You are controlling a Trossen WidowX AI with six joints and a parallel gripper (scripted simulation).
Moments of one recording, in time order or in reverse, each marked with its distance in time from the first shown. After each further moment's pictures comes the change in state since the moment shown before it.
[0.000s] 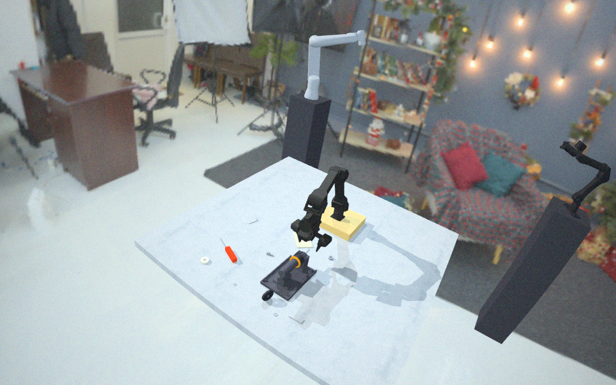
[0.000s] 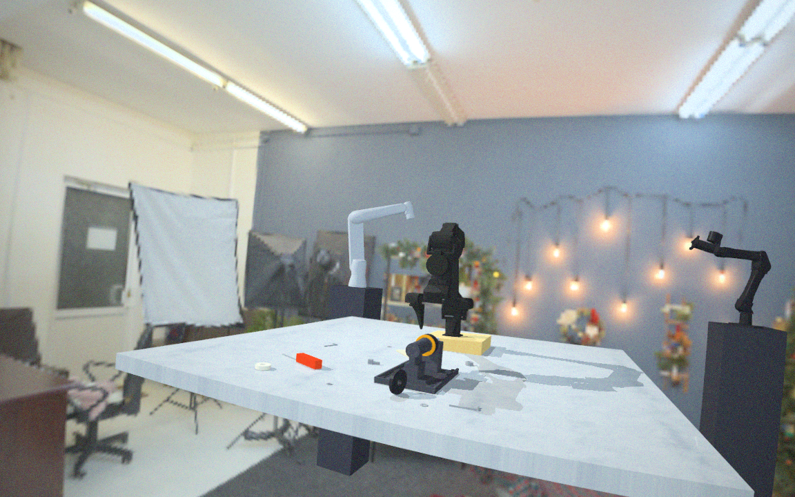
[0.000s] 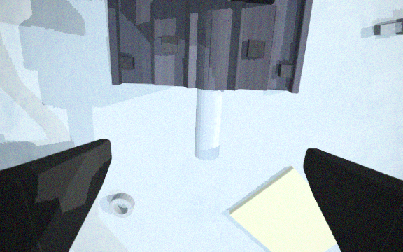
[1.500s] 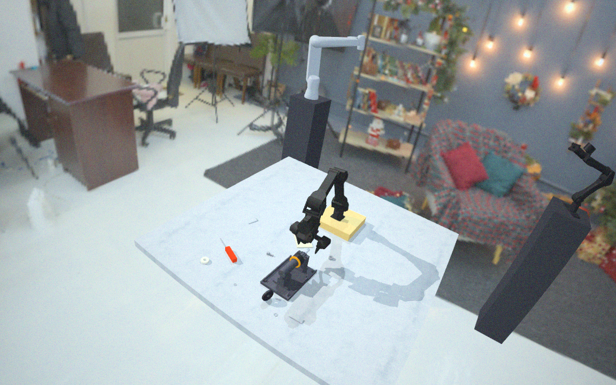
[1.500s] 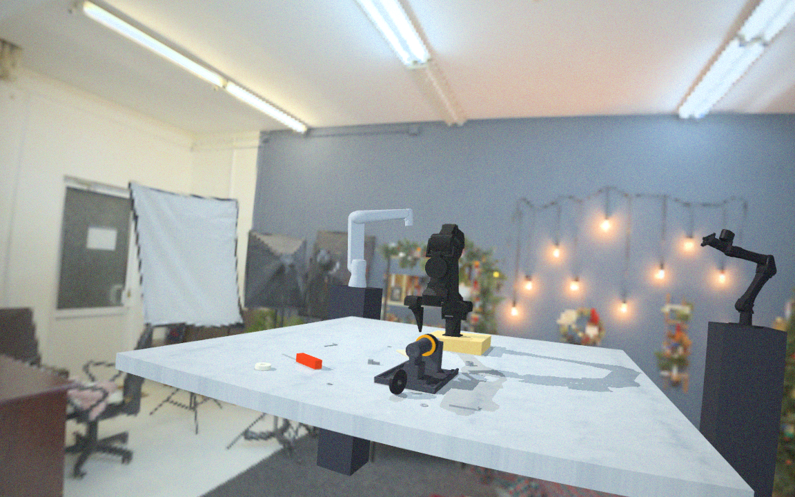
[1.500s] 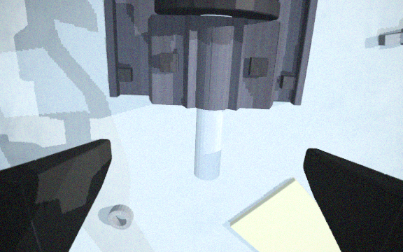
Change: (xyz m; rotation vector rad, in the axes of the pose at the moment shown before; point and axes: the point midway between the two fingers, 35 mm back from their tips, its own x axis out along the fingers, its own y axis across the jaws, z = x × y) arm 0.008 0.000 0.007 0.000 -0.005 0.001
